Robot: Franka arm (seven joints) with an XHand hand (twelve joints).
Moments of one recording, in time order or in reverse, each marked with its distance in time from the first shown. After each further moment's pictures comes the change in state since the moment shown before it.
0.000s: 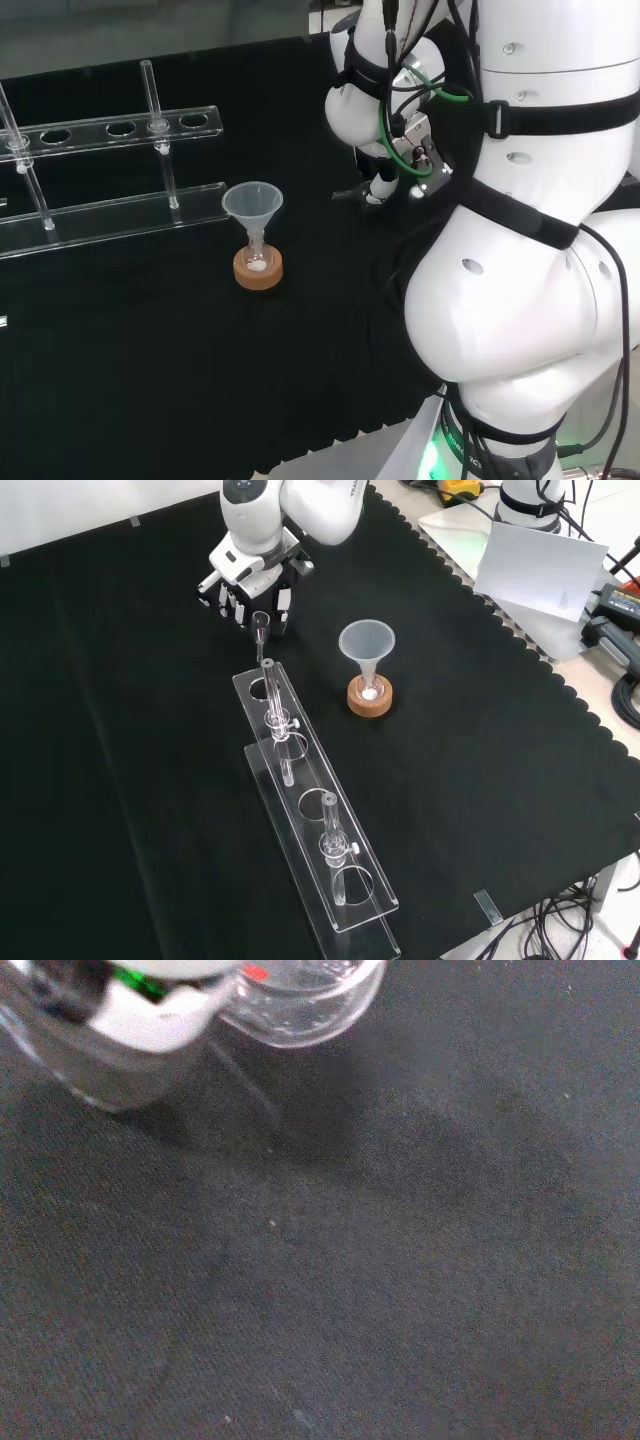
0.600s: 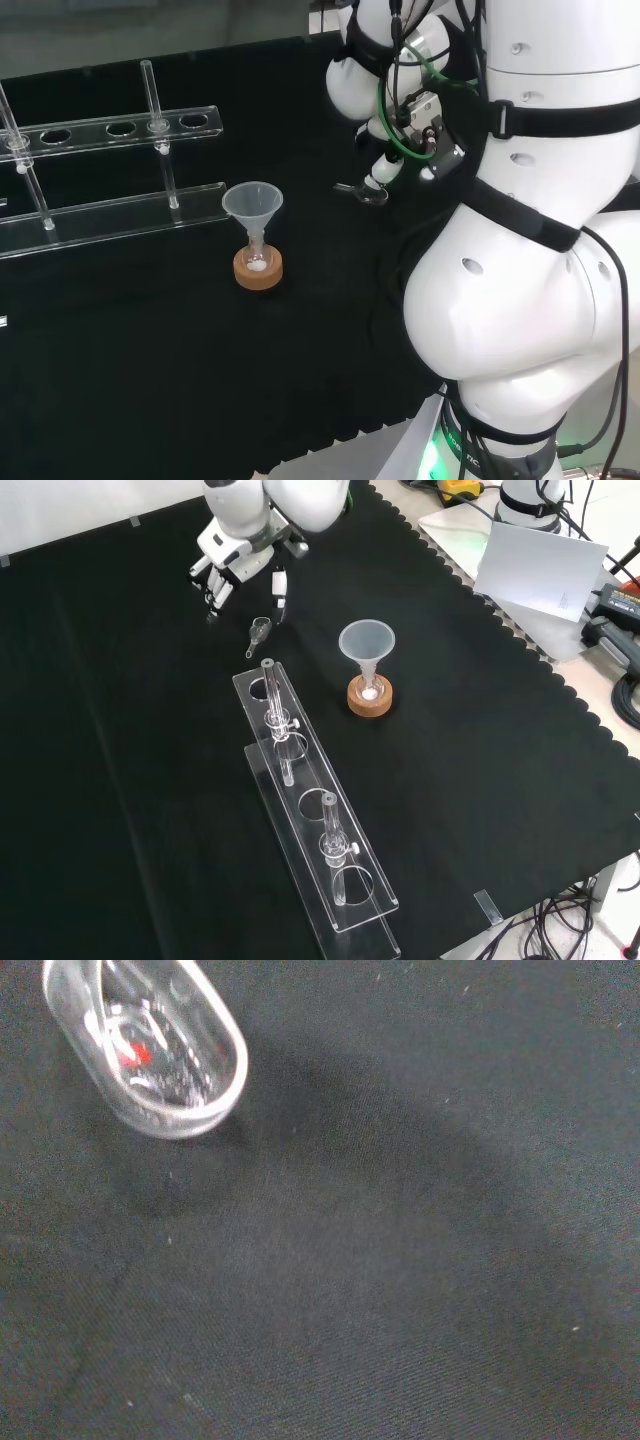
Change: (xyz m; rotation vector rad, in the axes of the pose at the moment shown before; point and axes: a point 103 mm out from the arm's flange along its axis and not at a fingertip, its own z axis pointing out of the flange) arm -0.027 -0.012 -0.024 0.064 0.030 0.035
